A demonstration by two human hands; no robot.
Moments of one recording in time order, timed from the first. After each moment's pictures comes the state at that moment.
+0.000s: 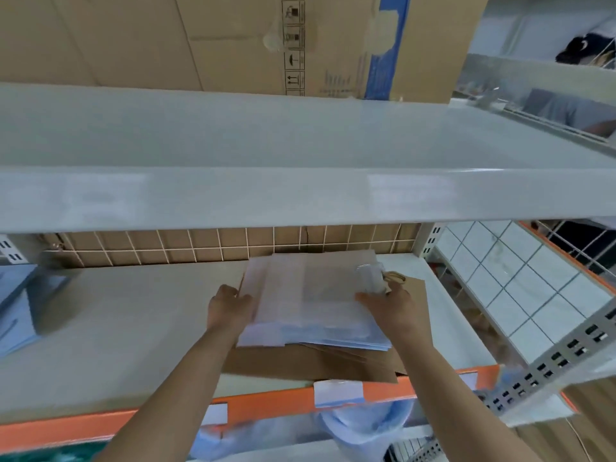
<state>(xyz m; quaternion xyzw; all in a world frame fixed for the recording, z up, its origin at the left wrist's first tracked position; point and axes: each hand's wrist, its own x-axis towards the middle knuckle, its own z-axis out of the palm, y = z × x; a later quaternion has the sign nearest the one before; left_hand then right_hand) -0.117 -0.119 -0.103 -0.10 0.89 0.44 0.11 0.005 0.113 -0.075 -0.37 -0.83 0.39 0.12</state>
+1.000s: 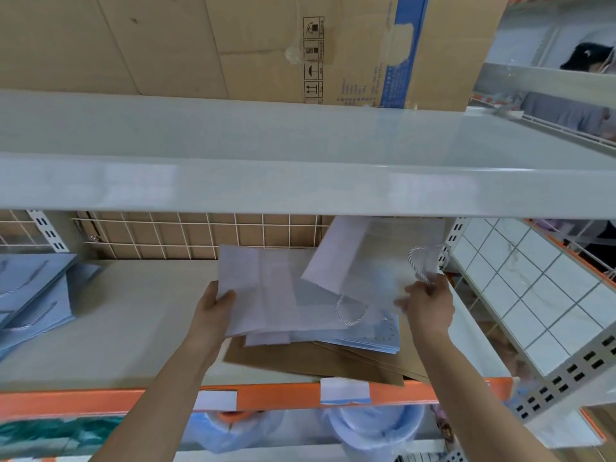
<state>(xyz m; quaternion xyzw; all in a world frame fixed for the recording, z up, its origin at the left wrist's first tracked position) -0.077 -0.170 -0.088 -0.04 0.69 0.72 0.09 0.014 0.130 -0.076 -0.39 -0.70 0.52 0.30</state>
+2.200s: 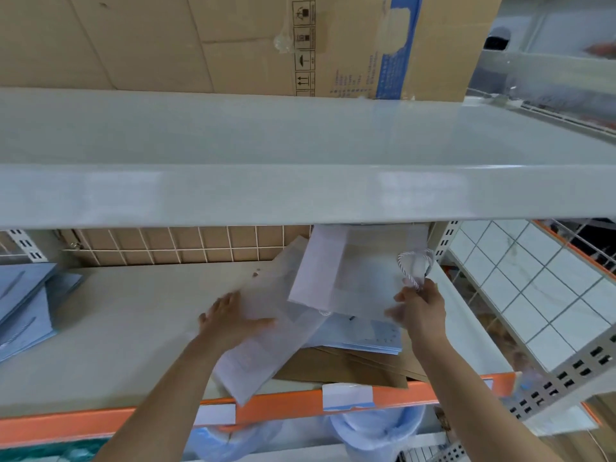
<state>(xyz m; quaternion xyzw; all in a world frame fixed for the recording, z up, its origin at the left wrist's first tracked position) -0.123 -0.153 -0.124 0.07 0.97 0.18 0.15 0.012 0.130 -0.094 -0.36 -0.67 0.59 0.27</state>
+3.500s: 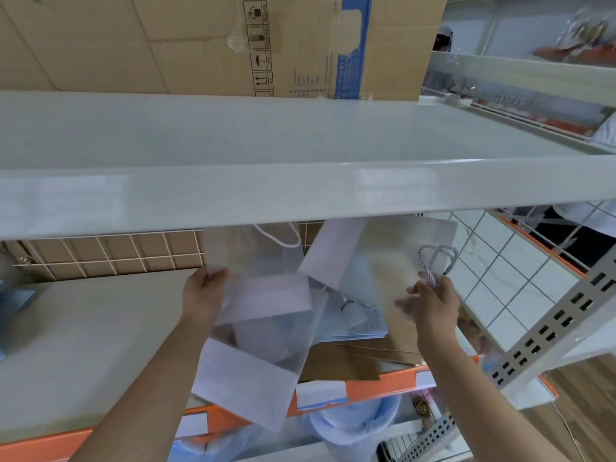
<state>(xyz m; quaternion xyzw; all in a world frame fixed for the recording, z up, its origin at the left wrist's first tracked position) -0.137 -0.114 -0.096 -0.03 0.74 0.67 0.02 0.043 0.170 -0.084 -0.38 -0.57 0.62 0.38</state>
